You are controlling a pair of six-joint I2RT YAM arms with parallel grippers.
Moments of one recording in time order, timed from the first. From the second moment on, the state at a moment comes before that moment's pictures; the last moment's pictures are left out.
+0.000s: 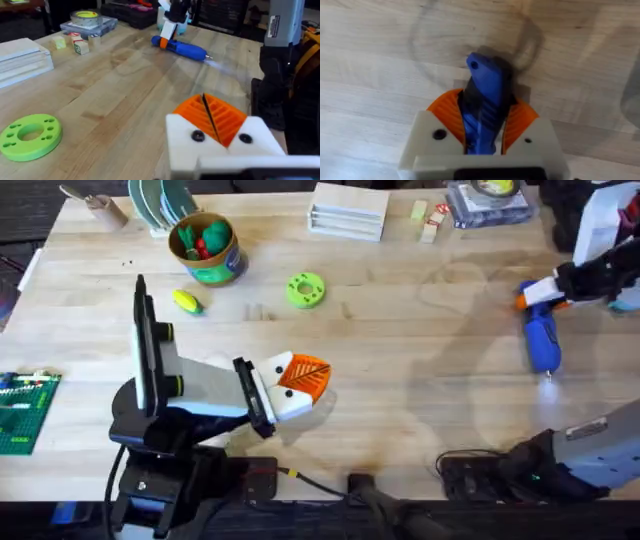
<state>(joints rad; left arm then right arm) -0.13 0.01 0.01 -0.10 1.04 -0.04 -0.53 1.93 1.37 -0.94 -0.21 -0.63</state>
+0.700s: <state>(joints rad) -0.13 0.01 0.01 -0.10 1.04 -0.04 -0.53 1.93 1.37 -0.94 -0.21 -0.63</state>
